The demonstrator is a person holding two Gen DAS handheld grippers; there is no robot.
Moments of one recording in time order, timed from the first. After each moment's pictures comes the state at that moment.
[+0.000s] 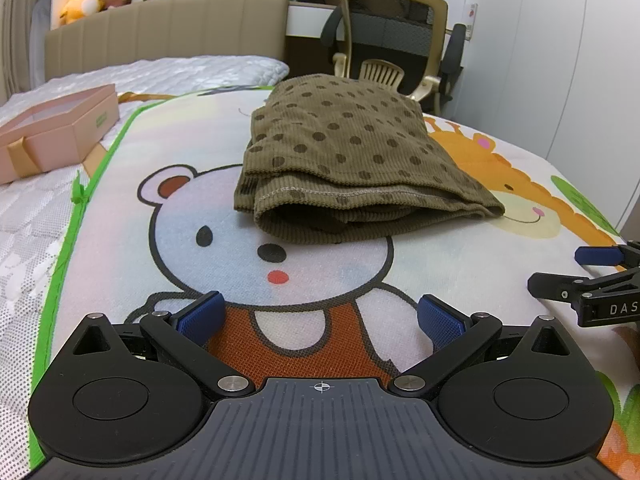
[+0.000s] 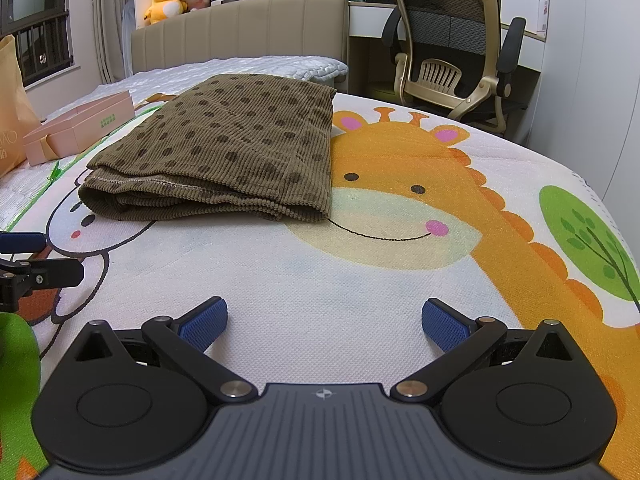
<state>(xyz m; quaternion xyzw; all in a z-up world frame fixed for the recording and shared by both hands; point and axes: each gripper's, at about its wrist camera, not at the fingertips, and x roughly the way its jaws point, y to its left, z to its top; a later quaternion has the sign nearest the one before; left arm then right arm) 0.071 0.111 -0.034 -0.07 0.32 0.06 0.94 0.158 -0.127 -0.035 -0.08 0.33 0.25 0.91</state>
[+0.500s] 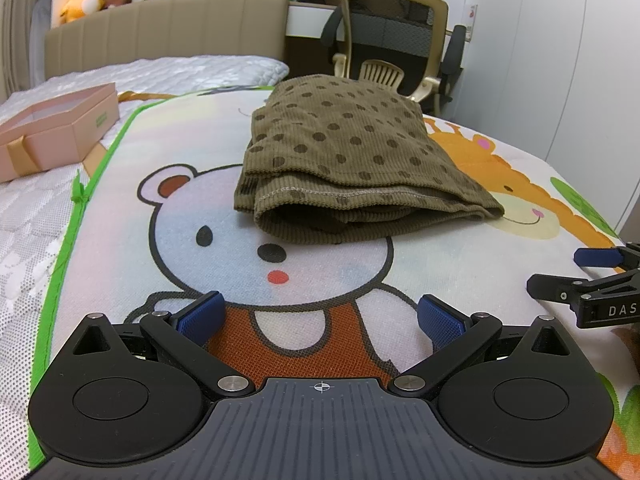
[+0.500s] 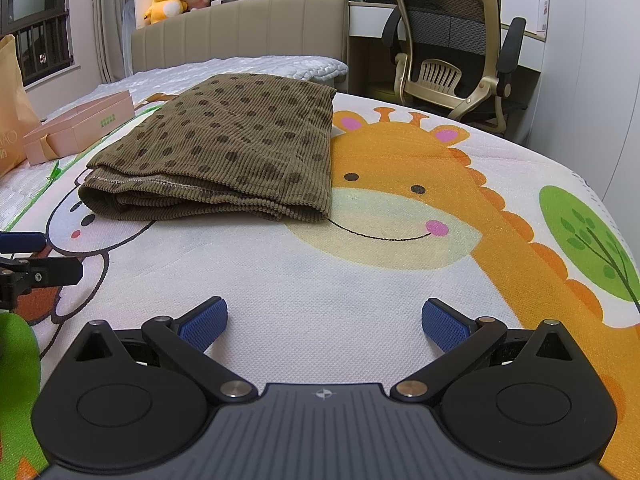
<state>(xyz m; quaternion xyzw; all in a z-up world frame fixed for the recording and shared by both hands) 0.071 0.111 -0.034 -0.08 0.32 0.06 0.94 0.157 -0.126 -0.035 -0.08 0.33 0.25 0.91</state>
